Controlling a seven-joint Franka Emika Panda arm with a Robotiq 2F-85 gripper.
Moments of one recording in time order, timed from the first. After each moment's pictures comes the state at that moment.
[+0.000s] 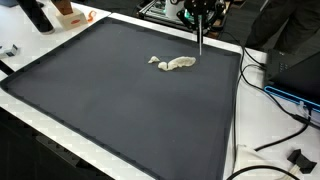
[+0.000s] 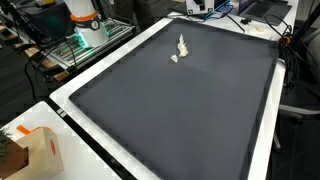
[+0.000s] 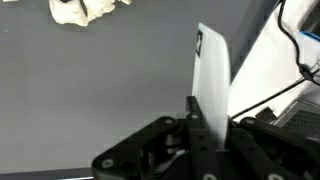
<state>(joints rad) 0.25 0.03 0.19 -2.34 0.41 2.69 -0.18</state>
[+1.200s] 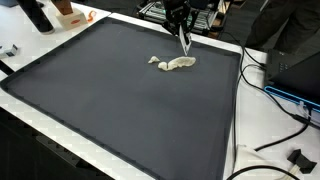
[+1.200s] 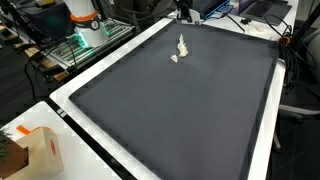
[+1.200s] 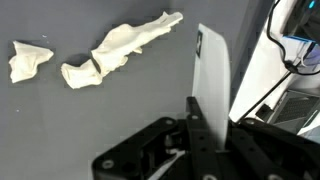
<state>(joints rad) 0.15 0.02 0.17 -2.45 0.95 2.62 -0.62</state>
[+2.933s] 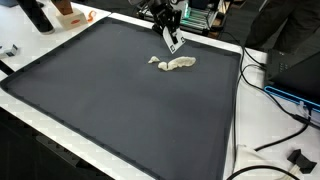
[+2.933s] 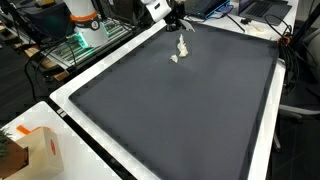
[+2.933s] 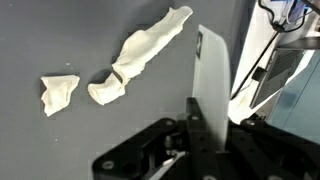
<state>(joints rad) 0.09 0.02 0.09 -2.53 1.40 2.54 -0.95</state>
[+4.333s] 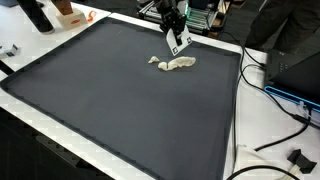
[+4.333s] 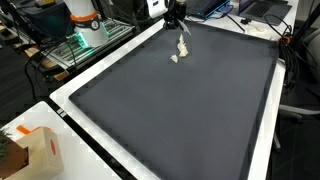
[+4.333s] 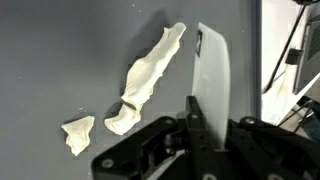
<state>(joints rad) 0.14 0.00 0.15 -2.56 1.30 2.68 -0.52</state>
